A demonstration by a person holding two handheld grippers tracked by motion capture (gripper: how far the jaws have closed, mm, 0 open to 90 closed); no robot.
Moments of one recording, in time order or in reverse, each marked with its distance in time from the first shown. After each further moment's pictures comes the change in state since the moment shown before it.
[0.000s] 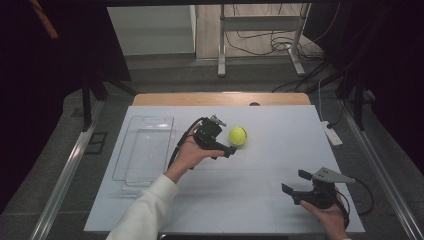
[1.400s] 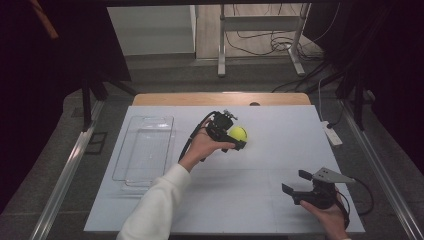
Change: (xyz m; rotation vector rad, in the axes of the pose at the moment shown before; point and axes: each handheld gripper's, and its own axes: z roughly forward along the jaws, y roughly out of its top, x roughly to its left) left arm 0.007 0.030 0.035 0.051 -0.011 -0.009; right arm 0.000 -0.001 0.000 0.005 -0.006 -0.003
